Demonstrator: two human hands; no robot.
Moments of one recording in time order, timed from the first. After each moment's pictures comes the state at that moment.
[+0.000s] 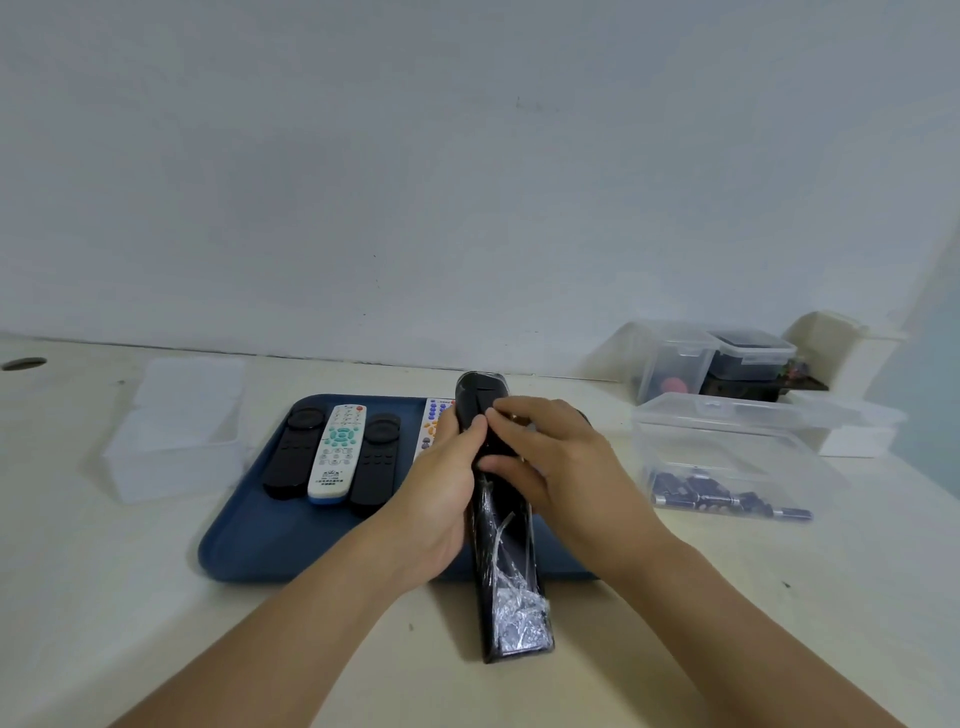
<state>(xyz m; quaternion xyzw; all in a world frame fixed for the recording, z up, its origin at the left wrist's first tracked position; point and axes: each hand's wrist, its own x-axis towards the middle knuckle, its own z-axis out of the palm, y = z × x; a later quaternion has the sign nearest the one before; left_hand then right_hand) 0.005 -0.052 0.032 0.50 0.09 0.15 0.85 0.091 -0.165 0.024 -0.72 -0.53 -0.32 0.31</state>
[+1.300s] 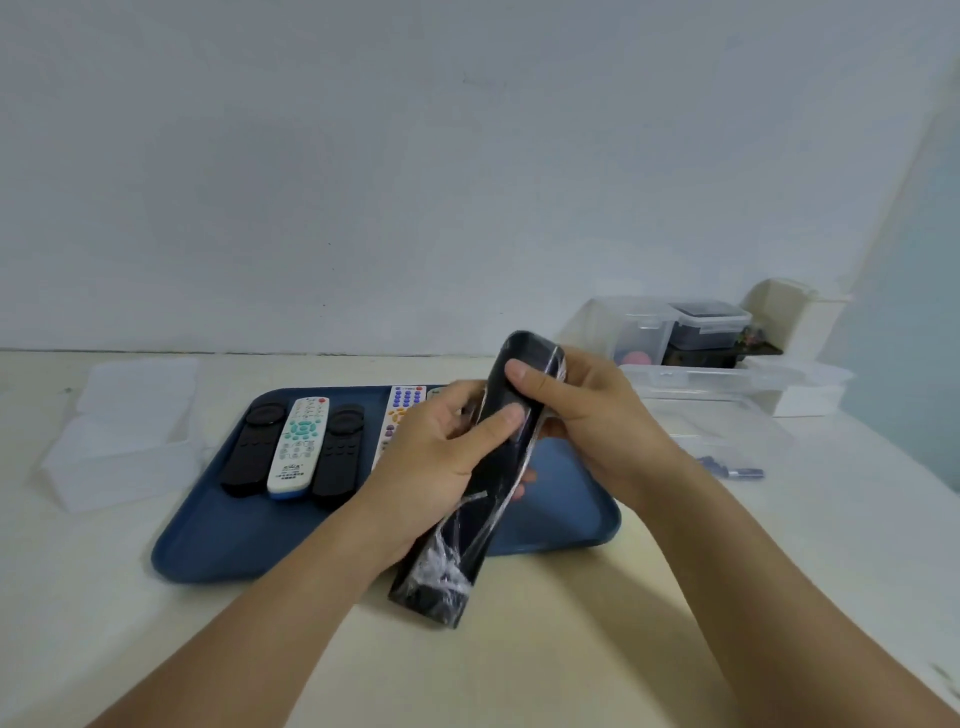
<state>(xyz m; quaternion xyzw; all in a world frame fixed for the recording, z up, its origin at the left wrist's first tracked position) 0.002 -0.070 0.045 0.66 0.03 0.16 0.73 0.103 -0.199 0.066 -0.62 -0.33 0.13 0.69</state>
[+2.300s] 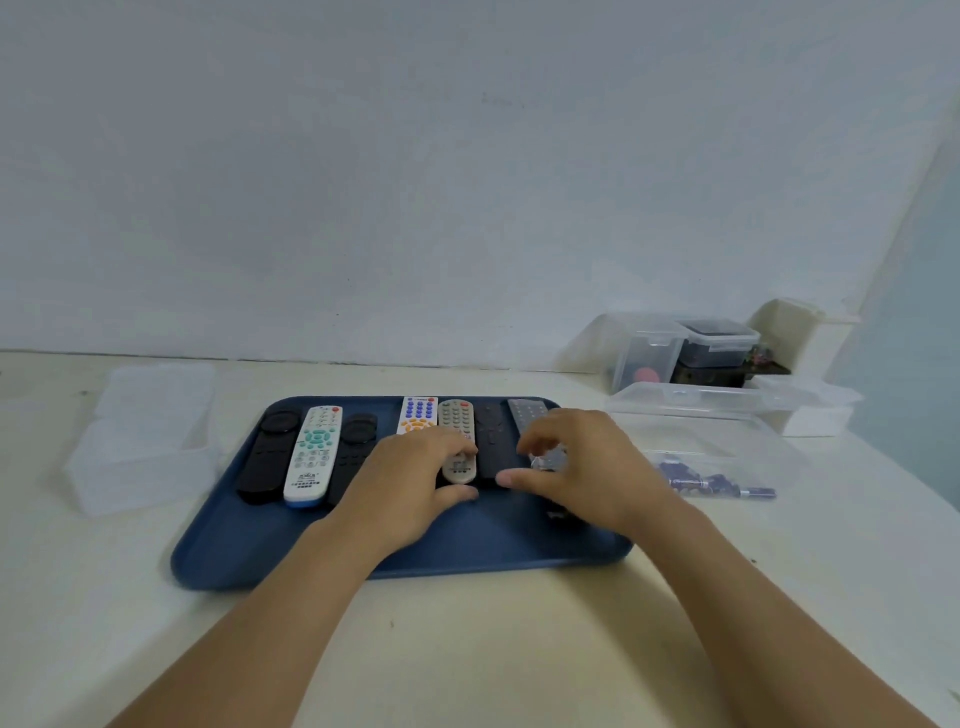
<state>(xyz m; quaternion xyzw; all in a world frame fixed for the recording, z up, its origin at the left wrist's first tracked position) 0.029 0.003 -0.006 0.96 0.02 0.21 0.20 0.125 -0.198 0.033 -0.87 -0.43 -0.11 0.23</state>
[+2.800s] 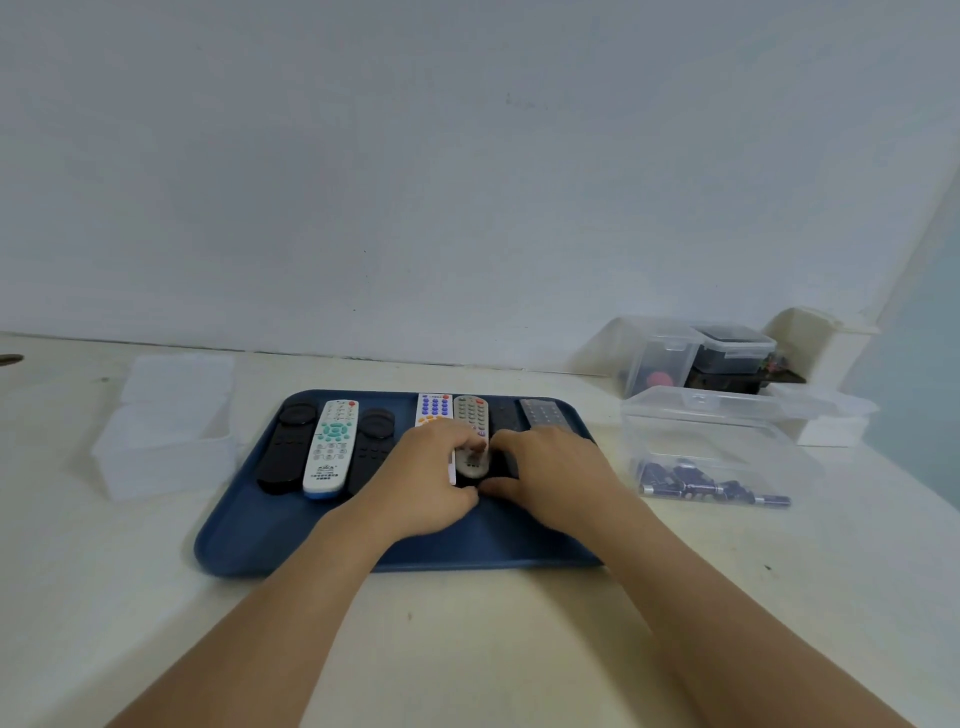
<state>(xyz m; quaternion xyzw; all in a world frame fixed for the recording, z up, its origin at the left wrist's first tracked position) 0.033 0.009 -0.009 0.93 0.02 0.19 0.32 0.109 -0.152 0.022 -0.90 -0.42 -0.11 0.07</state>
